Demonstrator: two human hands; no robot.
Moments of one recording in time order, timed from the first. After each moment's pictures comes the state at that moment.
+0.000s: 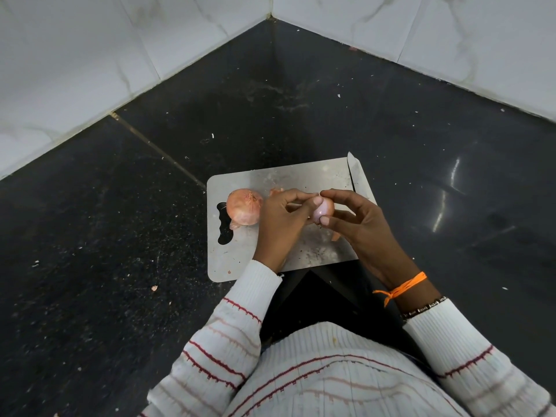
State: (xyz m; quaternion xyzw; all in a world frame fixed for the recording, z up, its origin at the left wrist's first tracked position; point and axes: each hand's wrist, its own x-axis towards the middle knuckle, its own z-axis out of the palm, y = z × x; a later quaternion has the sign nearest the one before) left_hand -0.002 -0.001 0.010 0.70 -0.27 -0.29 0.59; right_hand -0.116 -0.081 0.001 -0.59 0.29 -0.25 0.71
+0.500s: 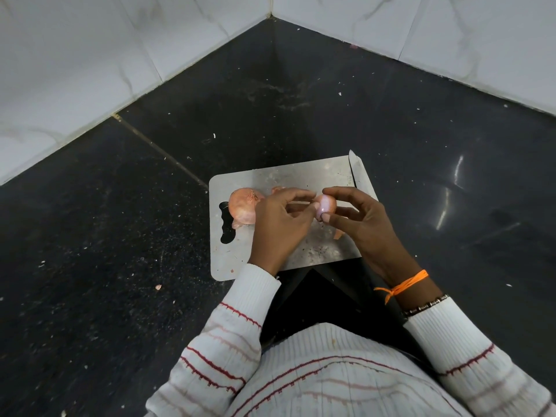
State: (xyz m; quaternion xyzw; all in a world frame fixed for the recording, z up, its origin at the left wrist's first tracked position) left_hand 0.000 0.011 0.017 0.75 -0.34 -0.21 0.53; right_hand -0.115 -0.080 0.002 -0.62 0.31 -0.26 0.67
